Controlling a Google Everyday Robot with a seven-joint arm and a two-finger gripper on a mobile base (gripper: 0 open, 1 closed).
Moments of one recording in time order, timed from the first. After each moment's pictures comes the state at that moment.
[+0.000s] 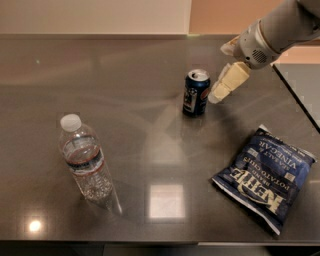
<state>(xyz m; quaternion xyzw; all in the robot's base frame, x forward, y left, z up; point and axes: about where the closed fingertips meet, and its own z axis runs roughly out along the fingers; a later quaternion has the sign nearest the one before) 0.616 -0.152 0.931 -0.57 0.75 0.11 0.32</state>
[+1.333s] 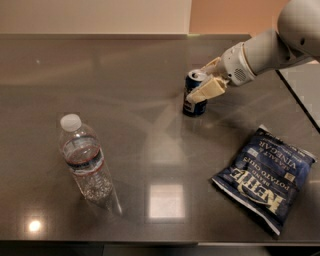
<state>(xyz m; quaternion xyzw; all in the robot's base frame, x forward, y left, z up) 0.623 -0.108 0.889 -0.56 0.72 0.21 0.36</state>
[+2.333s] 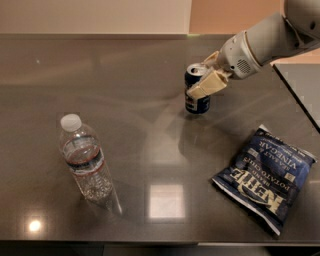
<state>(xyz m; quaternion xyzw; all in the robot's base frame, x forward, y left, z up) 0.596 -0.102 0.923 -0.57 0.72 0.19 0.35</state>
